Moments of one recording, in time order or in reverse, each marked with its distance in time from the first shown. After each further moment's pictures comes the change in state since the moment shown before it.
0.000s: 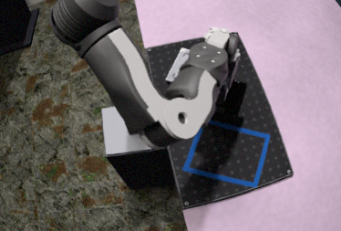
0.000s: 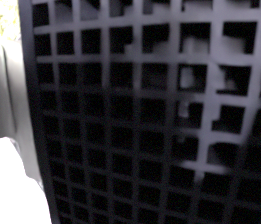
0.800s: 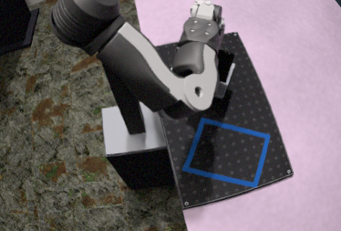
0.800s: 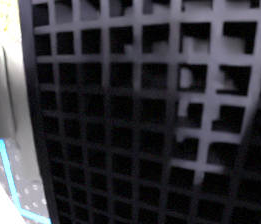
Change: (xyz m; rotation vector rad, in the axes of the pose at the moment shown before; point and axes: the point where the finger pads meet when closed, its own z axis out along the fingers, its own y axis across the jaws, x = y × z) arm 0.054 0.071 -0.005 -0.021 0.017 -0.017
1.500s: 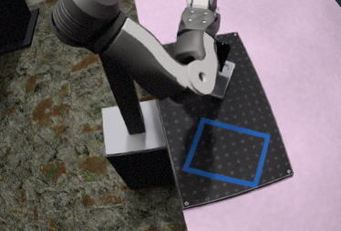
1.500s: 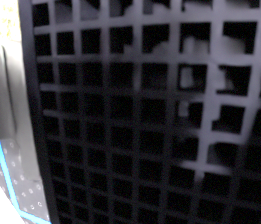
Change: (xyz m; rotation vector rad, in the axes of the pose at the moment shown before) arm 0.017 0.027 0.001 0.022 -0.018 0.020
